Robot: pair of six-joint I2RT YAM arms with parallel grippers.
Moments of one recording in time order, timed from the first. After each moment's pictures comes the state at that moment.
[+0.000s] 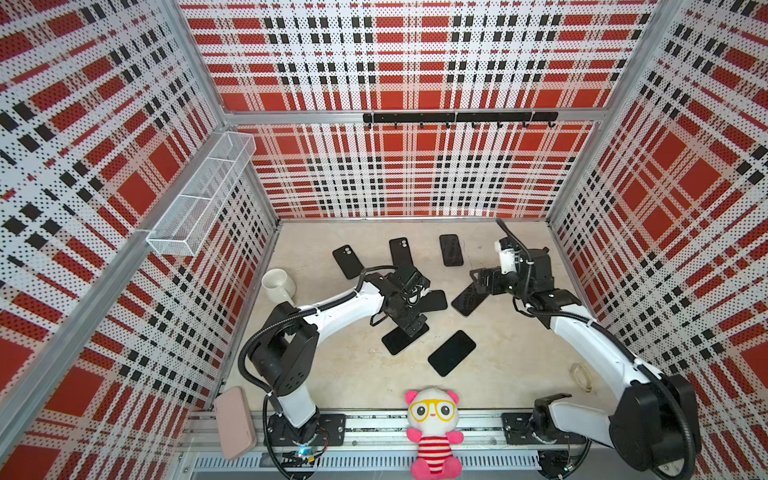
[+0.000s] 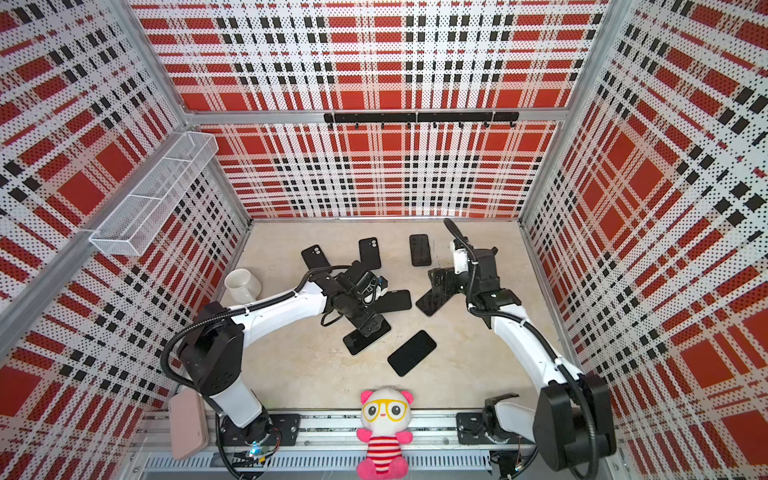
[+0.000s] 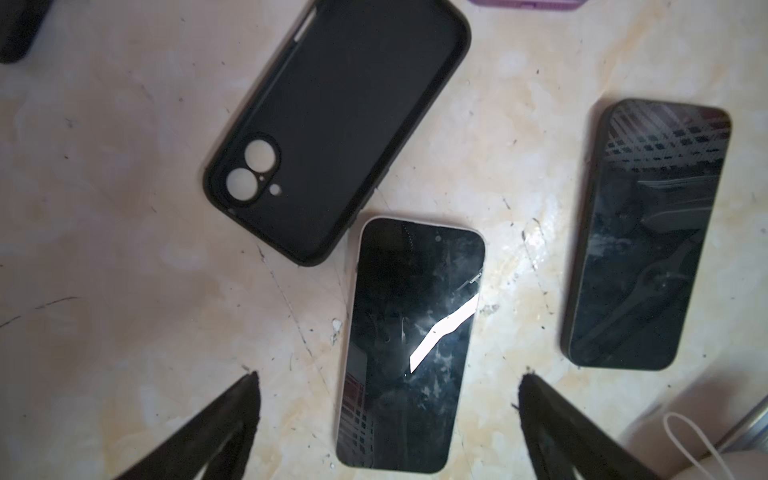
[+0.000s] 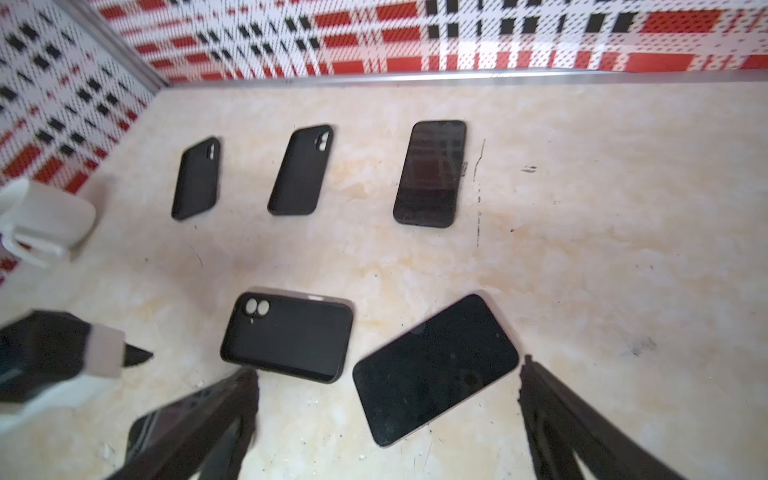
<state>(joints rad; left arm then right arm) -0.74 1.73 1.23 -0.73 0.07 0.06 0.21 1.18 0.83 -0.19 -0.21 0.17</state>
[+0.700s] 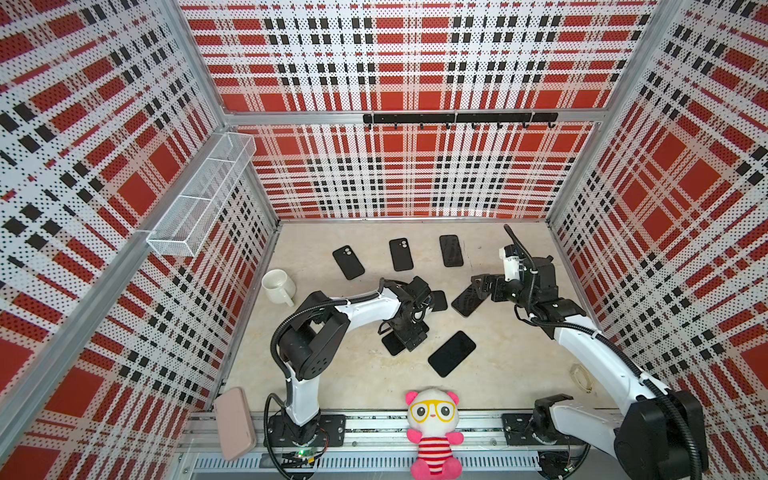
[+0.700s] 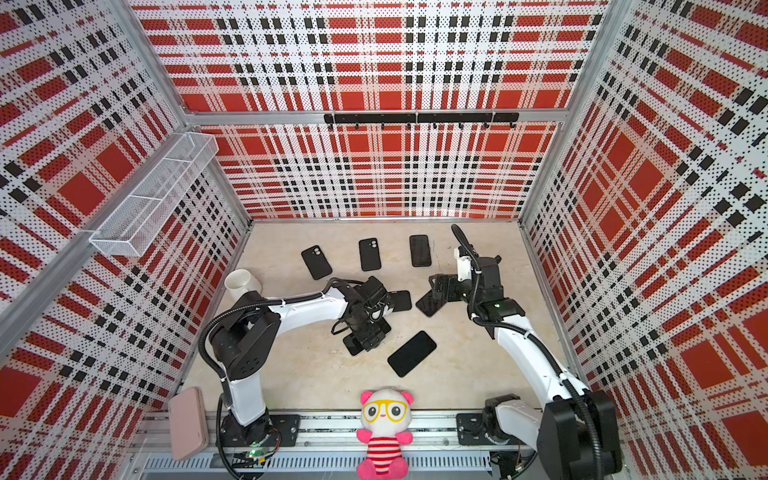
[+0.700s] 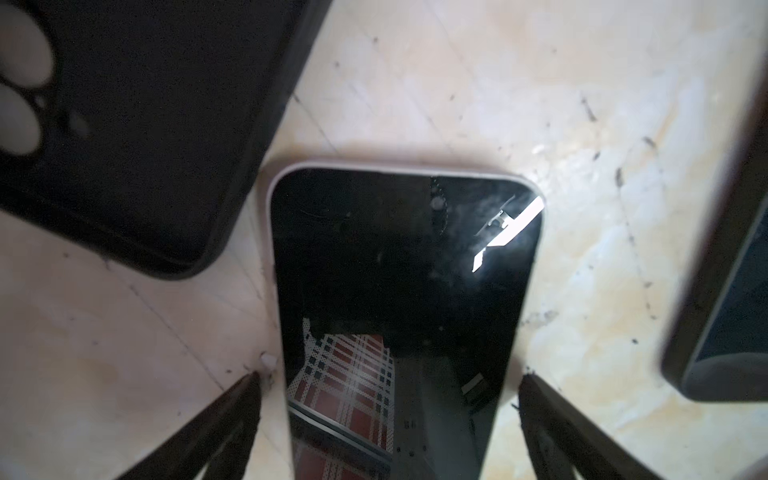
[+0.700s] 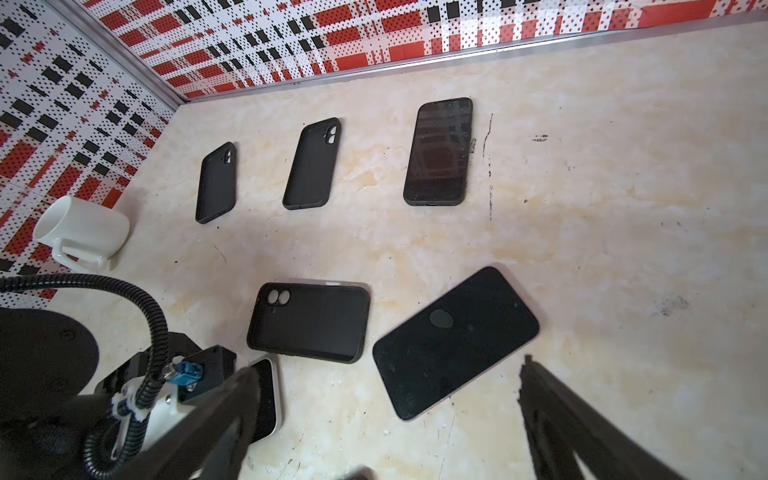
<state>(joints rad) -0.79 1.91 1.24 -0.76 0.03 0.11 0.20 1.15 0.78 -0.20 -0.24 0.22</state>
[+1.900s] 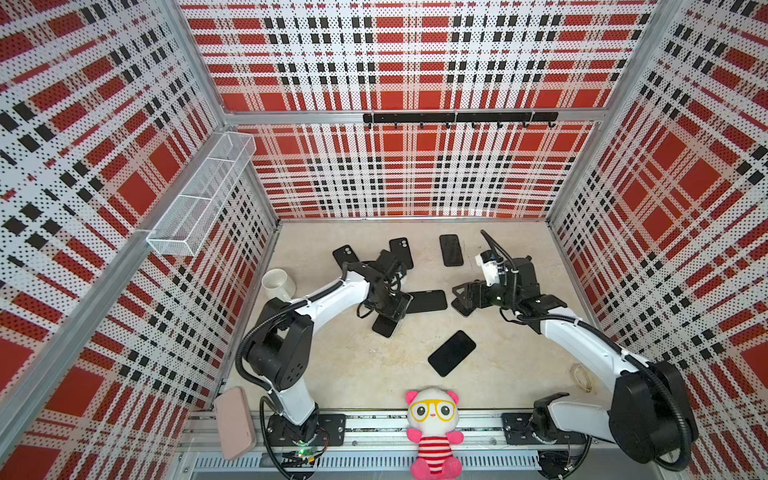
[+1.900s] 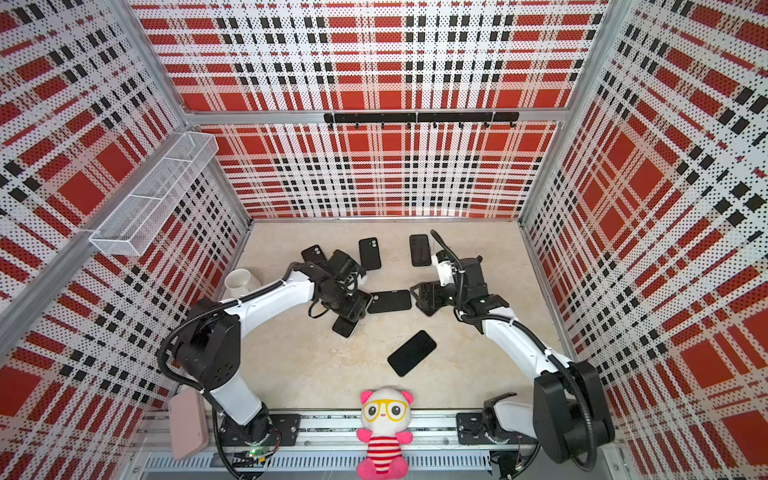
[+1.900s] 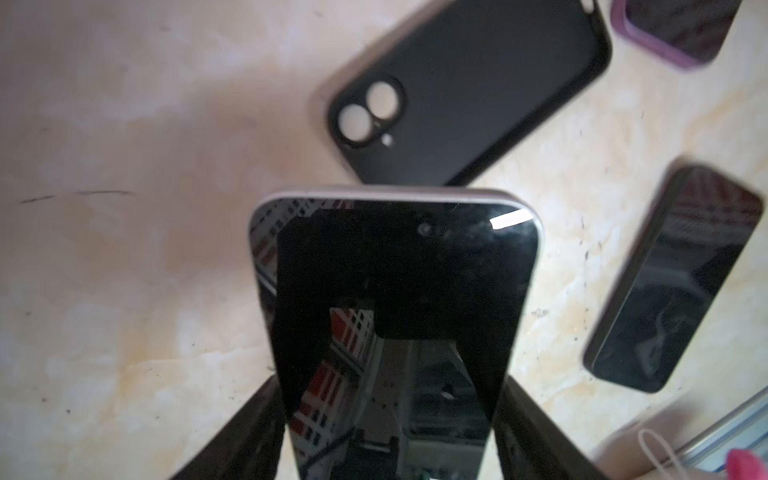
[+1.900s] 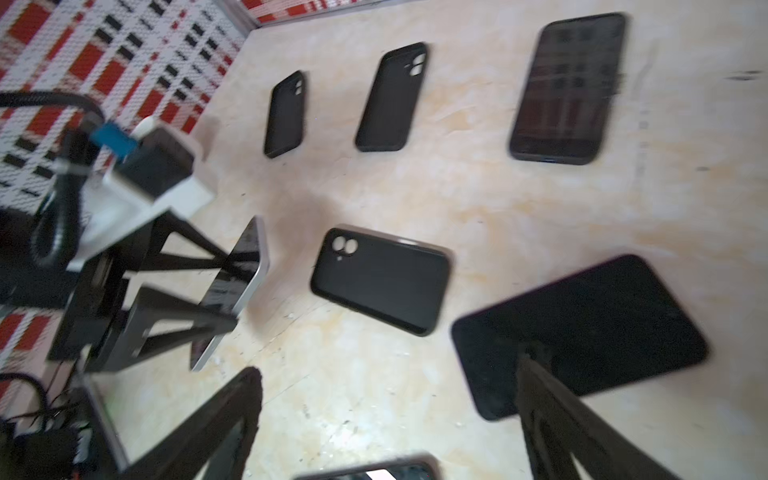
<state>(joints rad) -0.52 1.69 1.23 -0.76 0.19 -0.16 0.35 1.29 0.78 -0.13 -0.43 0.21</state>
